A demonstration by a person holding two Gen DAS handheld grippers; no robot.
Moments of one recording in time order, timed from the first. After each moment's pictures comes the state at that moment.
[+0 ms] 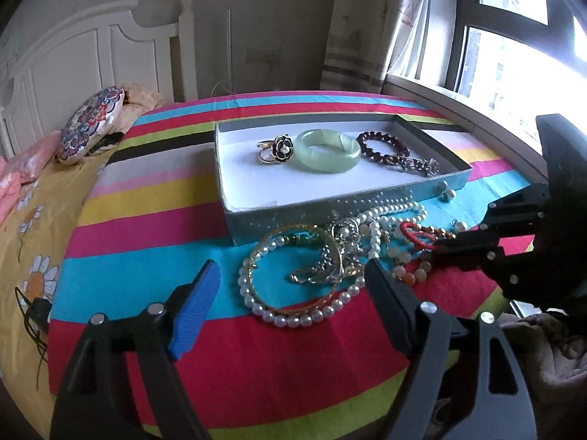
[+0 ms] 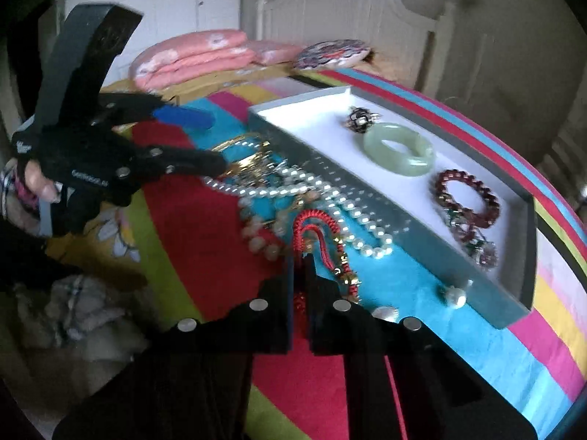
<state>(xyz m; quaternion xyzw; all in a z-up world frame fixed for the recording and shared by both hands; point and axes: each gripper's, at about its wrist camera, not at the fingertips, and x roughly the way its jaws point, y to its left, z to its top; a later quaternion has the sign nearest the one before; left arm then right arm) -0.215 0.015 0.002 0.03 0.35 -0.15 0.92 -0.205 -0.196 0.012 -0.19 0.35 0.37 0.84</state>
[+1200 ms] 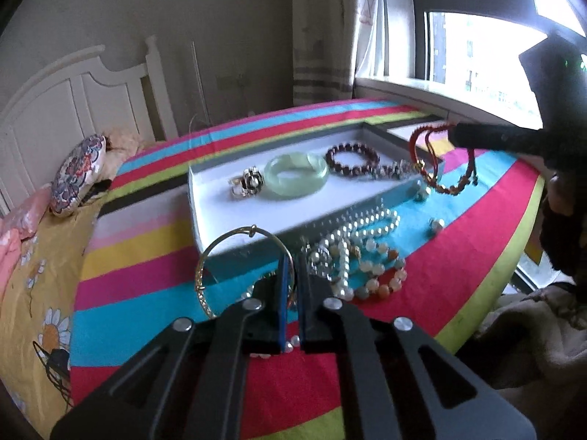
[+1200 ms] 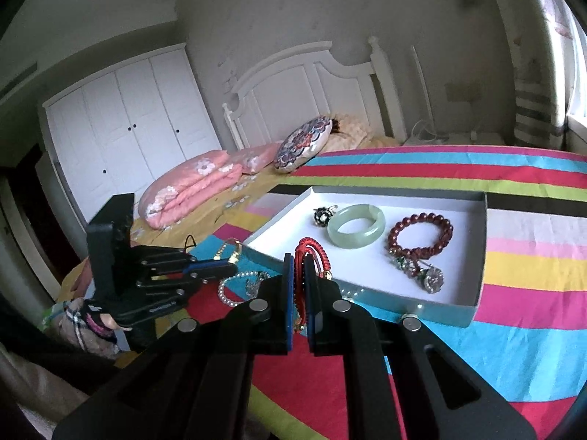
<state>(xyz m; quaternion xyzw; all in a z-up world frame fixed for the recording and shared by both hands) -0.224 -0.010 0.022 0.10 0.30 -0.19 0.93 -0.198 -0.279 0.072 0.06 0.27 0.39 0.88</state>
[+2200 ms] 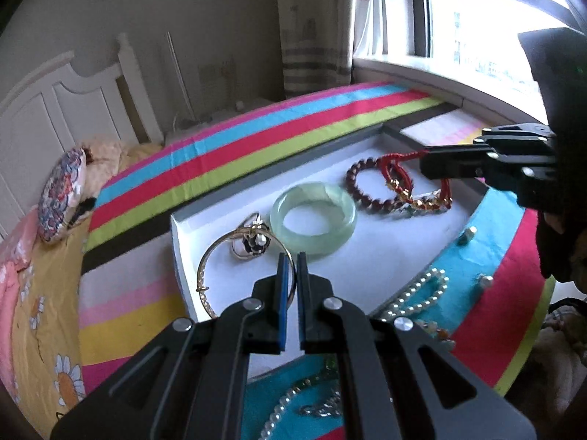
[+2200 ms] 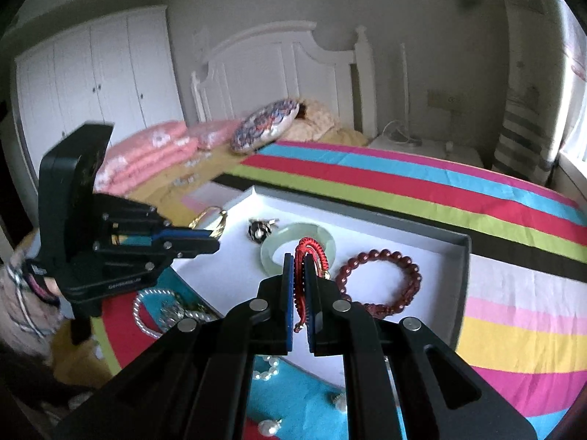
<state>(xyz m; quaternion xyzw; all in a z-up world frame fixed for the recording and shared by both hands) -0.120 -0.042 0.029 0.15 0.35 -0.20 0.90 -0.122 -0.237 0.060 -0.04 0.29 0.32 0.90</state>
